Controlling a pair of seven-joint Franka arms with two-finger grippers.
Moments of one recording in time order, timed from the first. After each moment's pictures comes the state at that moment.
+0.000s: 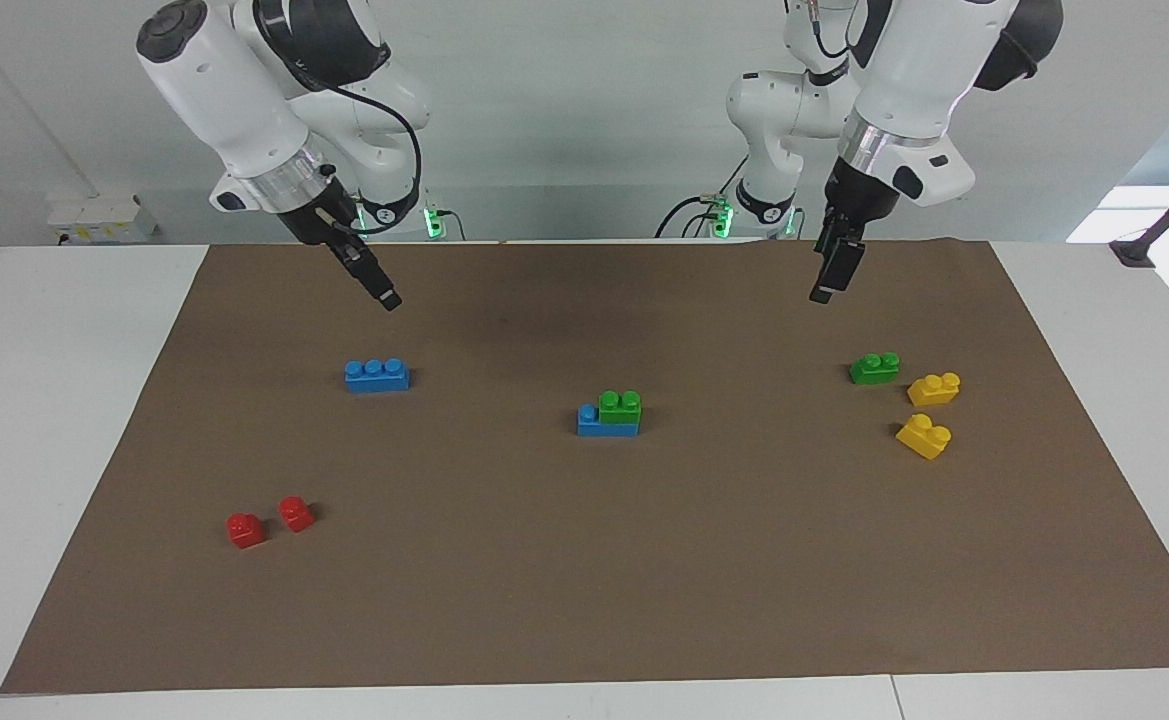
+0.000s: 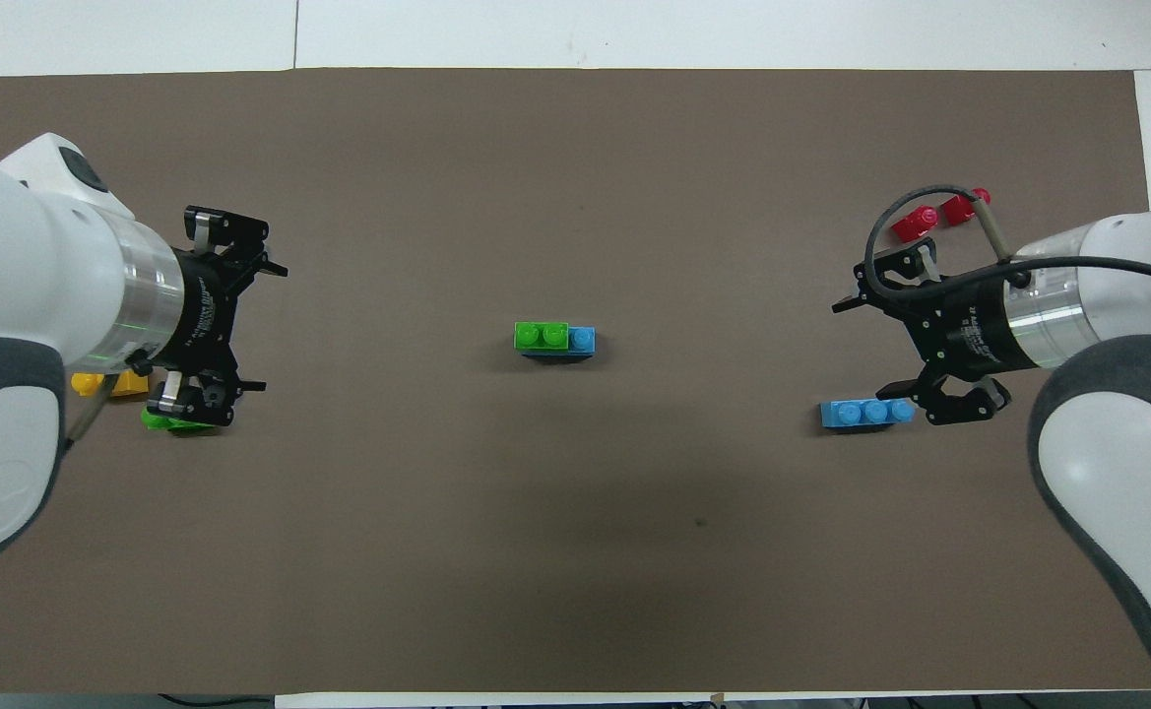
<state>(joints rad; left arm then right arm) -0.33 -0.08 -0.04 -1.75 -0.04 1.75 -1.71 0.02 -0.08 0.10 -1.92 0.39 1.82 1.15</state>
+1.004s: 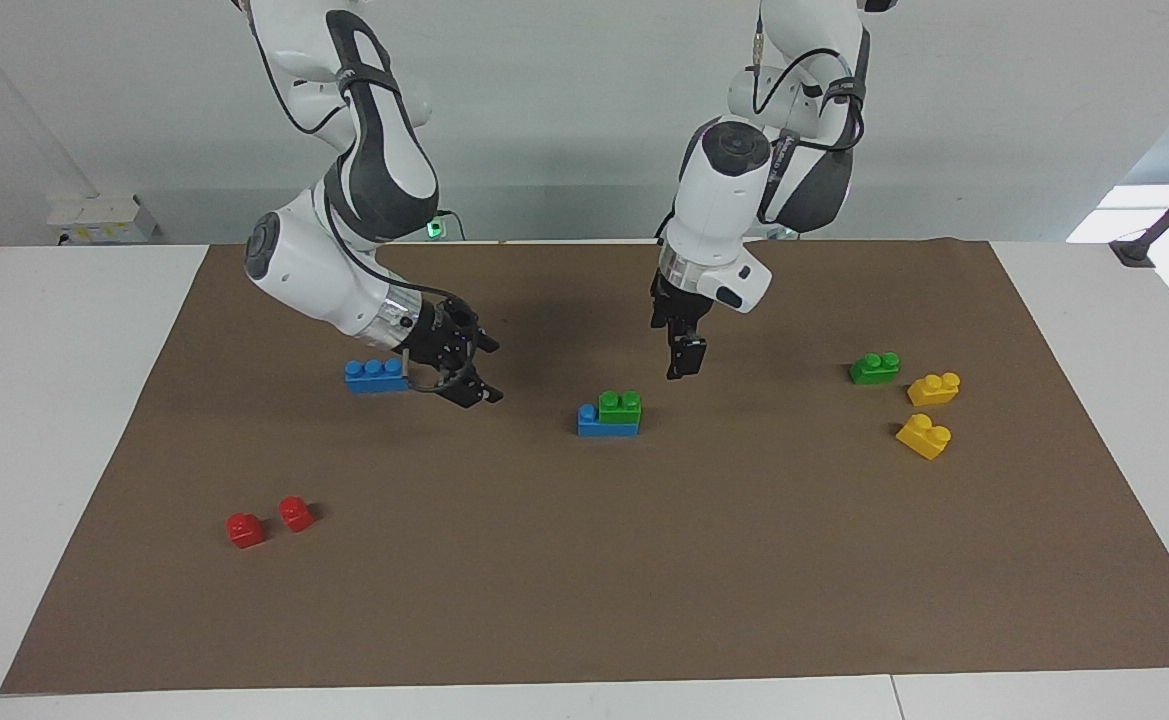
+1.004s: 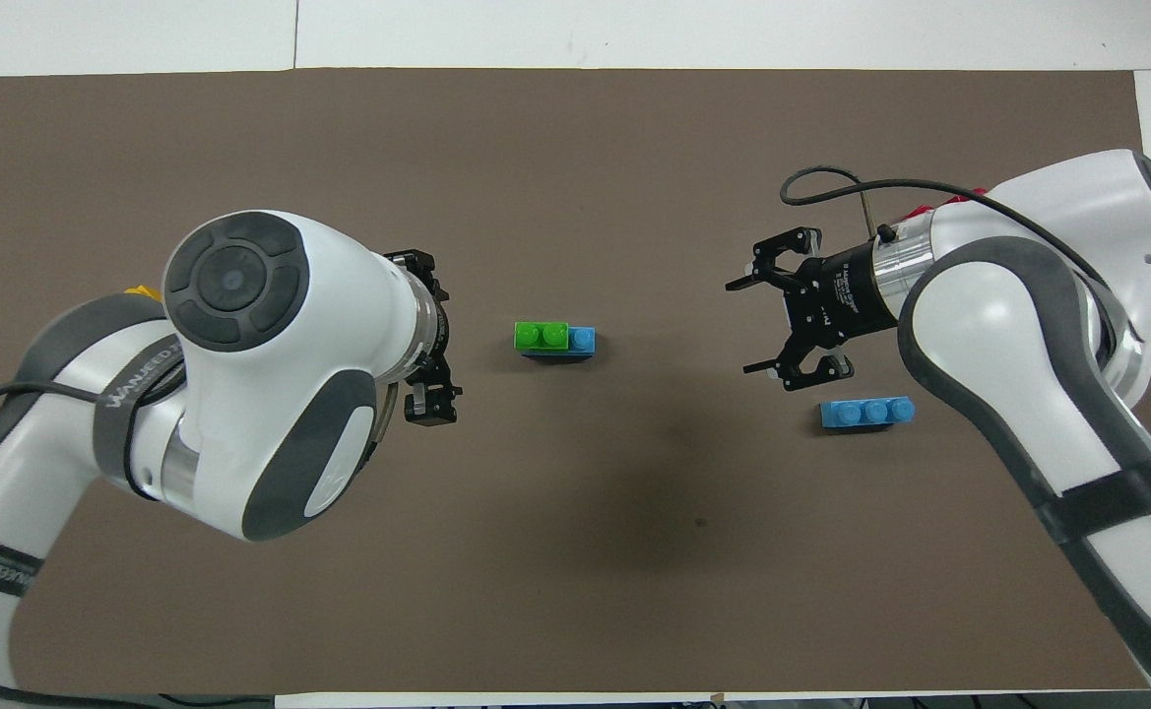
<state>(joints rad) -0.54 0.16 -0.04 -1.83 -0.07 2.07 -2.19 0.13 0.18 0.10 -1.92 0.75 2.10 1.32</state>
